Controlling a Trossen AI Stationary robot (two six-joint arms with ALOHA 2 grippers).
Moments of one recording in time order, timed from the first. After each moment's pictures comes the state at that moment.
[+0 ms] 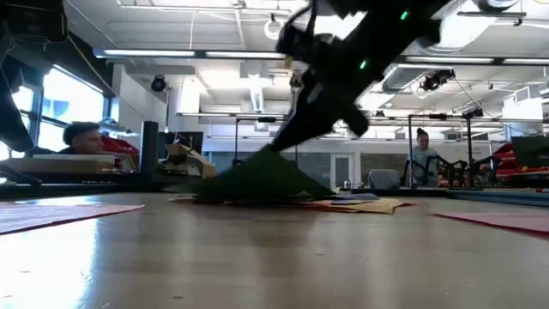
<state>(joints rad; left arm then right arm) -0.86 1.50 0.83 -0.65 -0.57 -1.44 0.26 1.84 1.10 -0.07 0.35 -0.17</state>
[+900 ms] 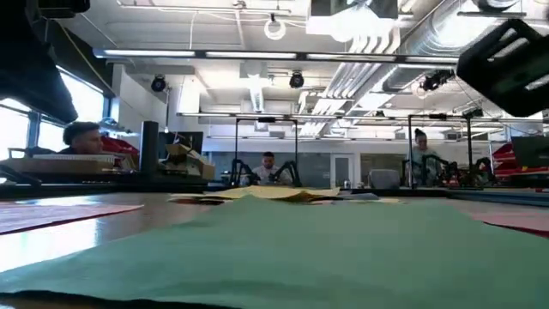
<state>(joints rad) -0.83 1.50 0.84 -0.44 -0.66 -1.24 0.71 1.82 1.10 -0.18 -0.02 0.50</state>
